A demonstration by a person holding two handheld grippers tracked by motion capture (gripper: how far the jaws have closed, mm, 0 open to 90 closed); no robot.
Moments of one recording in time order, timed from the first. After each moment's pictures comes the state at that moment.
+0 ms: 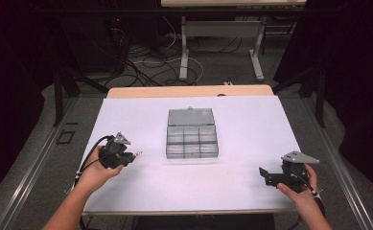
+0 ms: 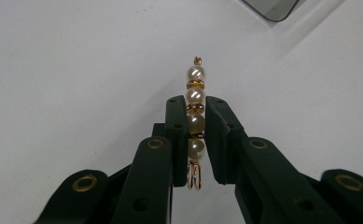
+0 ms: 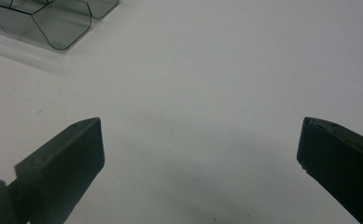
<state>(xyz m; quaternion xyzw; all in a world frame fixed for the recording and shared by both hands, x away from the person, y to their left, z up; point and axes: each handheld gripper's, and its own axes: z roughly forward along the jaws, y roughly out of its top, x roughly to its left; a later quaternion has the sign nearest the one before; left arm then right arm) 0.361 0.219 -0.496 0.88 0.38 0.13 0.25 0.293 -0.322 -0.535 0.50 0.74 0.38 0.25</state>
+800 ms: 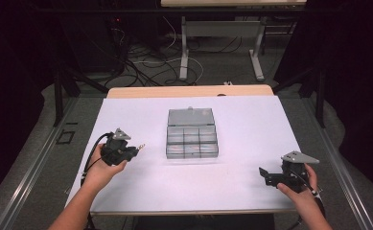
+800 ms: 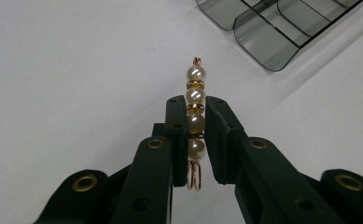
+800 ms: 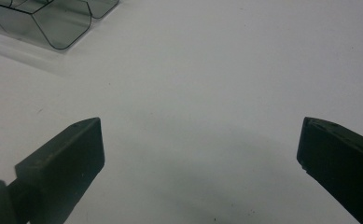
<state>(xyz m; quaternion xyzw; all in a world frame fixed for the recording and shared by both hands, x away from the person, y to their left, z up) 0.364 0.213 -0.491 0.85 0.41 0.15 0.30 0.293 -0.322 -0.535 0.50 0.74 0.38 0.25</state>
